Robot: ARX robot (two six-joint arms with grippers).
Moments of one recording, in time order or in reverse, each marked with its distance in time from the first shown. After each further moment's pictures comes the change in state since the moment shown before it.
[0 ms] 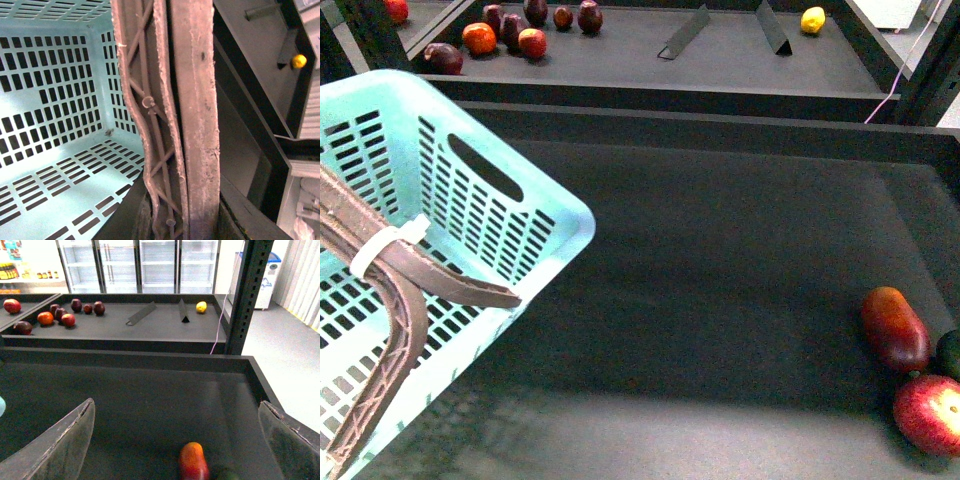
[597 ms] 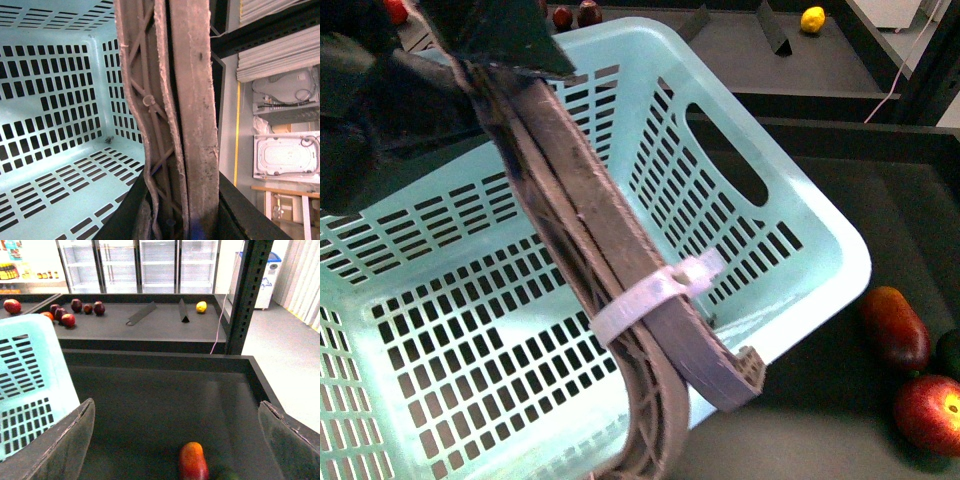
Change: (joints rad) left arm -0.393 -0.013 0.090 -0.013 0.016 -0.053; right arm 0.000 0.000 0.000 0.000 0.000 0.000
